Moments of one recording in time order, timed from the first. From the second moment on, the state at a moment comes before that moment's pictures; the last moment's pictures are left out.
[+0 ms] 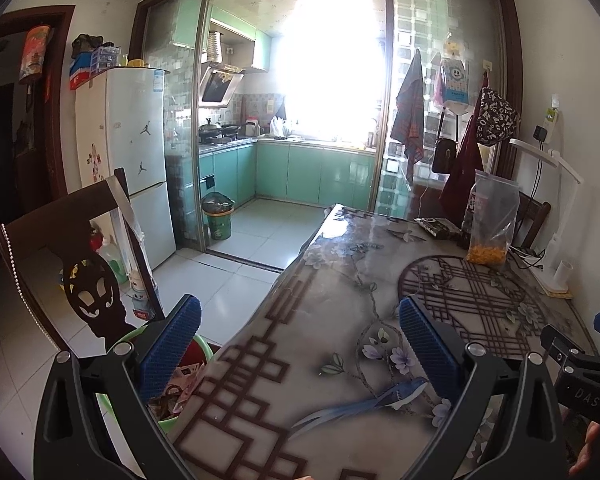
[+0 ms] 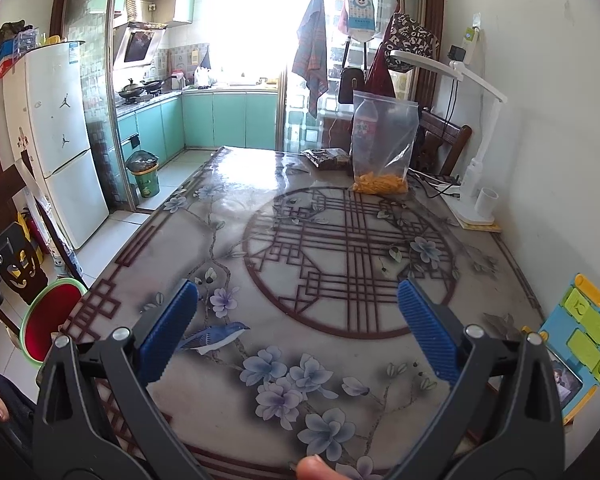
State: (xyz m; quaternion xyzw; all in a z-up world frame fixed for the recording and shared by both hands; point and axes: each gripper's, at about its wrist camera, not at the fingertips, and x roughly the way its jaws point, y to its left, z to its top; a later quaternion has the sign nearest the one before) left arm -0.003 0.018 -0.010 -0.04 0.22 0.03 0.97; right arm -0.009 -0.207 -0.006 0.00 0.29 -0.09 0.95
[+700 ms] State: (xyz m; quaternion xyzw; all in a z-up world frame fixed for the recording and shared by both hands) left arm 0.000 0.013 -0.013 -0.02 0.23 0.03 0.97; right arm -0.007 -0.209 -0.011 0.00 0.30 -0.09 0.95
